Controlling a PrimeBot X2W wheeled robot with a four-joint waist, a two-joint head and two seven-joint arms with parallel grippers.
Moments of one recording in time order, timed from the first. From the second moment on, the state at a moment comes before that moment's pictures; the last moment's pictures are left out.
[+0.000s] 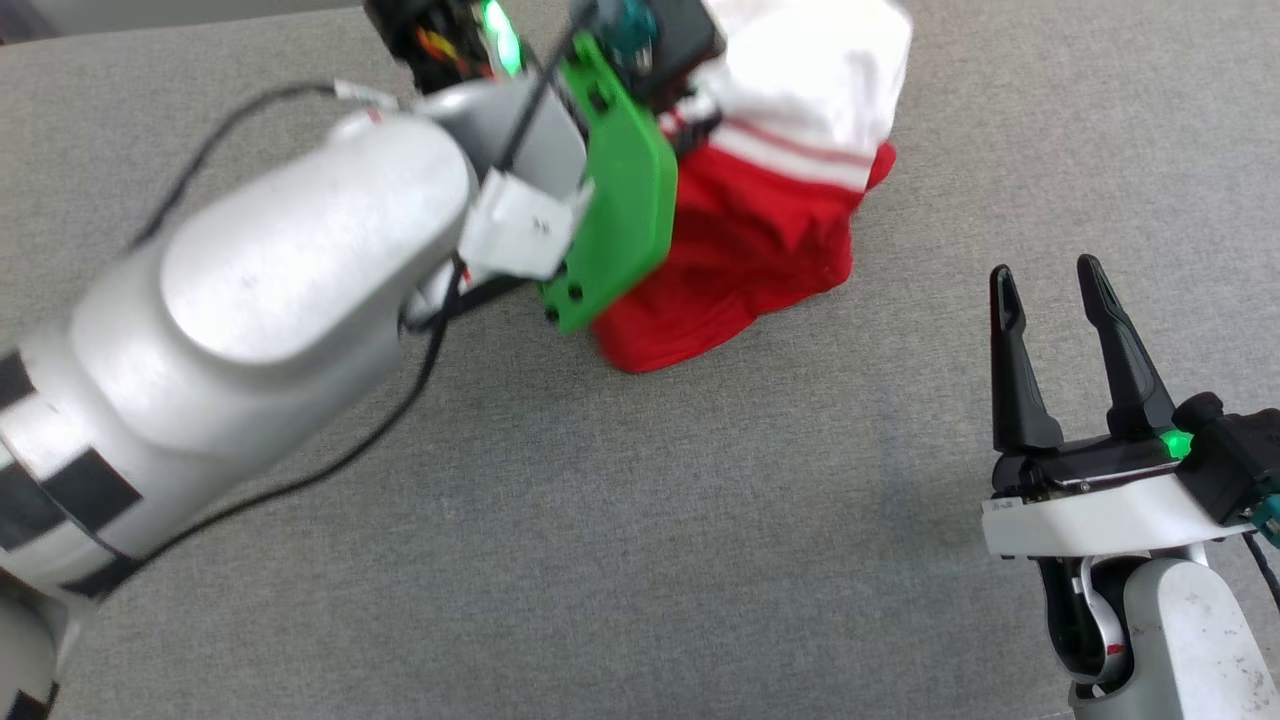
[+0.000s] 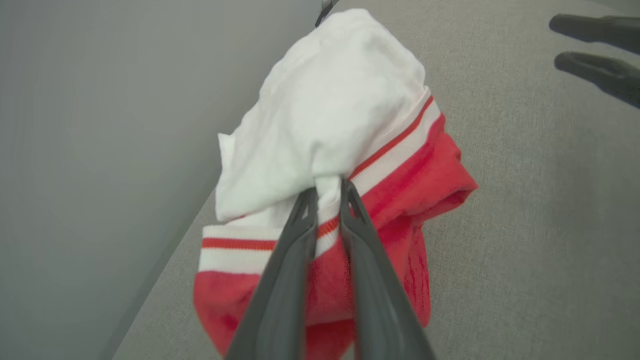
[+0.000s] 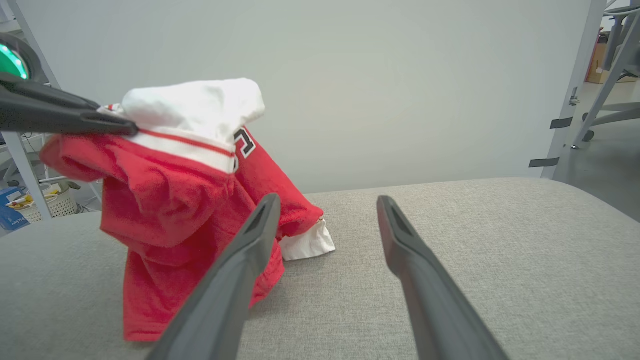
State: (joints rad) left arm -1.39 0.52 -1.28 0.20 -0.92 -0.13 0.36; right arm -0.17 -0.05 0.06 -0.10 0.23 0.12 -0.26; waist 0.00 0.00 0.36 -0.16
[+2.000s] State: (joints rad) left arm -0.05 0.34 -0.26 0.01 -0.35 0.22 -0.26; right arm 0.04 -0.05 0.03 -0.04 0.17 0.12 -0.26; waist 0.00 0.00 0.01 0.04
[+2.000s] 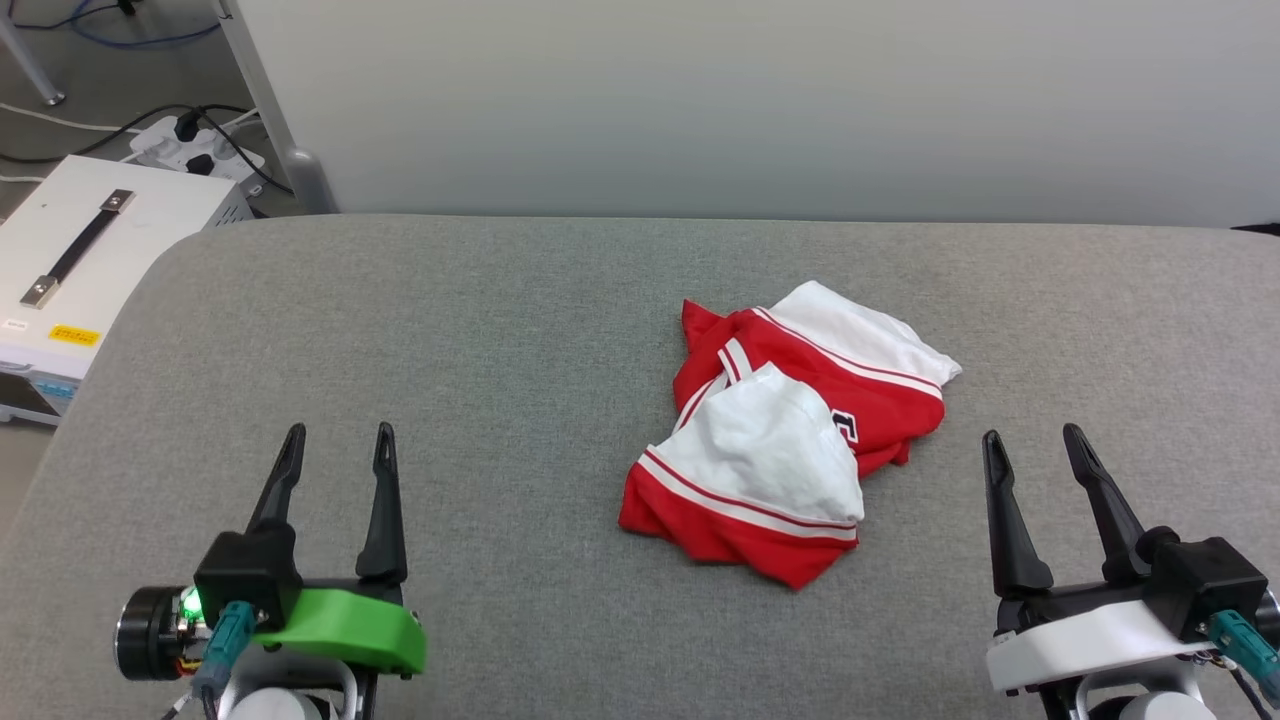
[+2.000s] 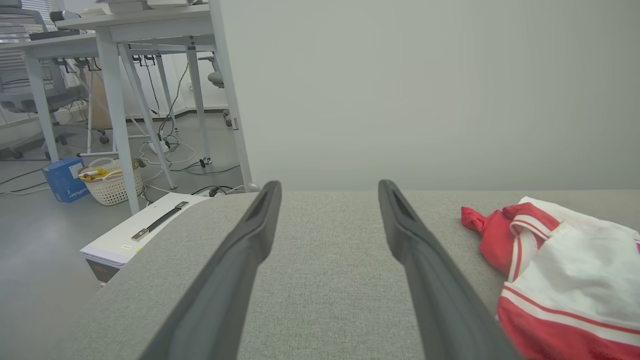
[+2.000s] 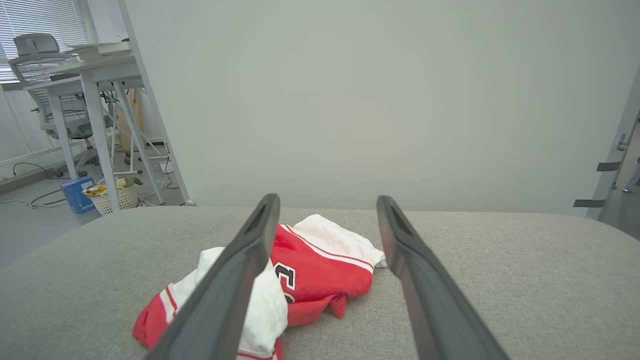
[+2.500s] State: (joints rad) left arm 0.07 0.12 -0.07 0.05 -0.16 -0.01 -0.26; right arm 0.08 -0.05 0.03 -0.01 0.15 0.12 -0.26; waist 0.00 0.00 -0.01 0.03
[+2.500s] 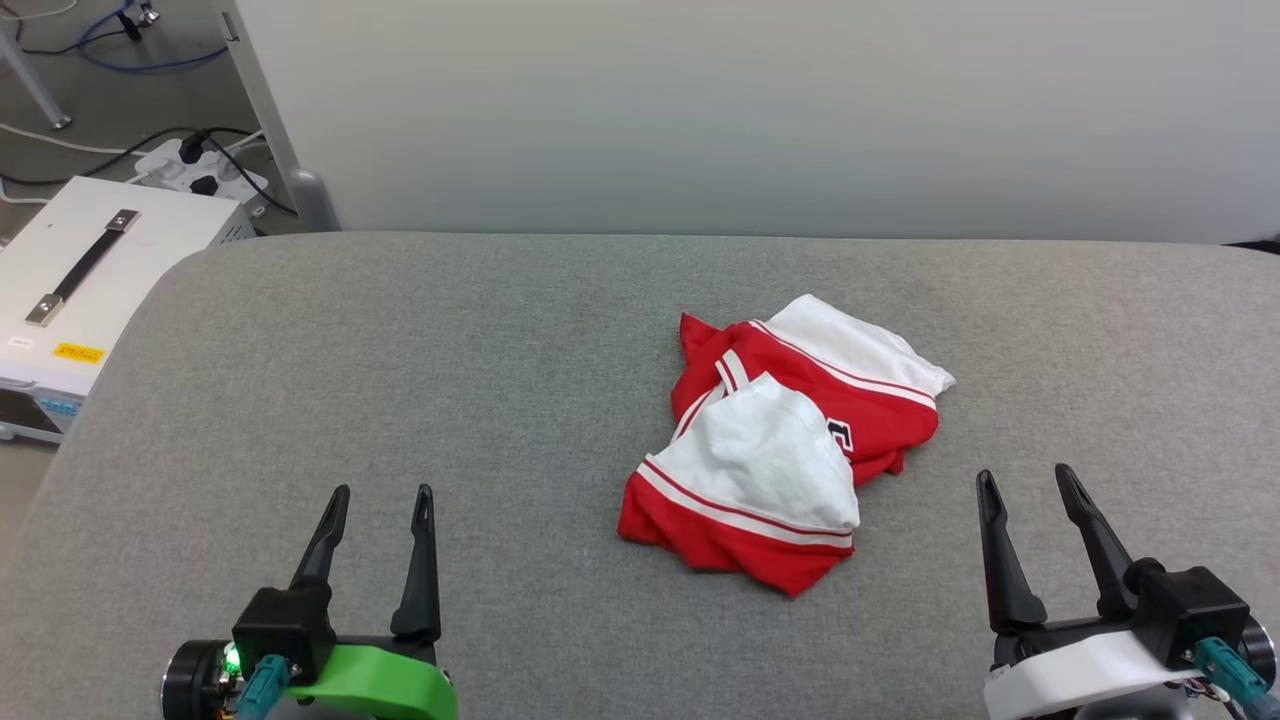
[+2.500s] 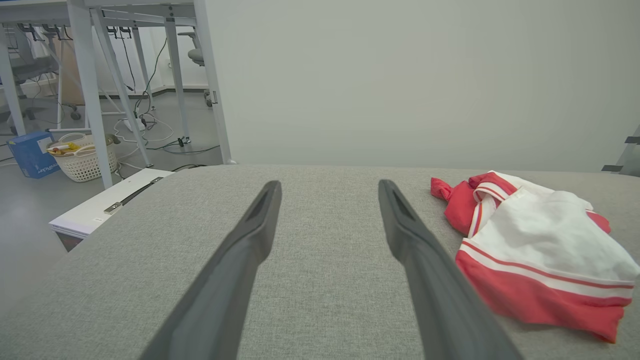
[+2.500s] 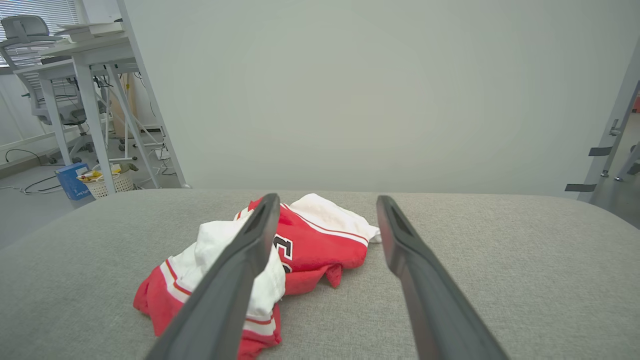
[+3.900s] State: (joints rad) left arm 0.07 0.06 0.01 0.08 -0.10 -0.11 -0.26; right arm -0.04 -0.05 -0.09 -0.06 0.11 0.12 -0.26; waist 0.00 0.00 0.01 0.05
